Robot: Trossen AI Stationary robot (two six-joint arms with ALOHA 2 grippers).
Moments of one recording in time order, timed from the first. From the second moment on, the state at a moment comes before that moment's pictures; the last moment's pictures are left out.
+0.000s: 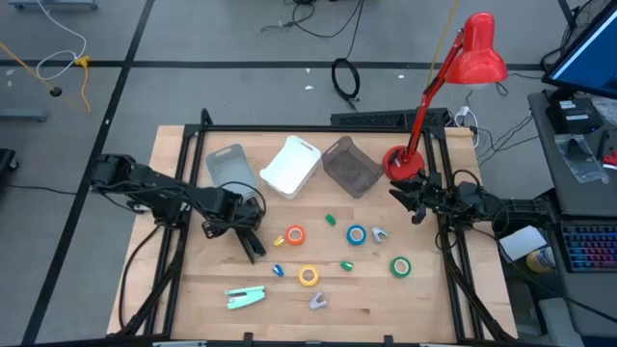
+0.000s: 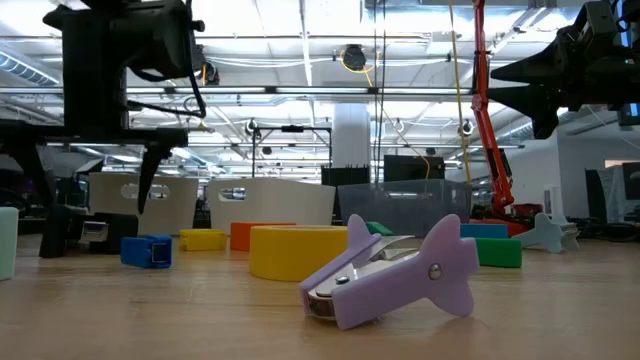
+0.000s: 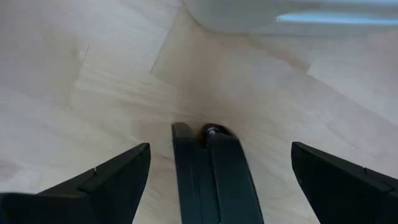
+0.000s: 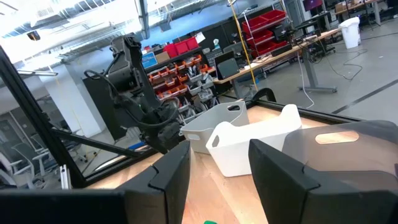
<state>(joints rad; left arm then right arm) -0.14 1.43 0.77 -0.92 -0.10 -2.20 0.00 0.01 0.03 0.08 0.26 0.38</state>
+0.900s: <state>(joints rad) -0.14 1.58 0.78 -0.86 -0.05 -2.20 0.00 0.01 0.03 0.07 0.26 0.38</state>
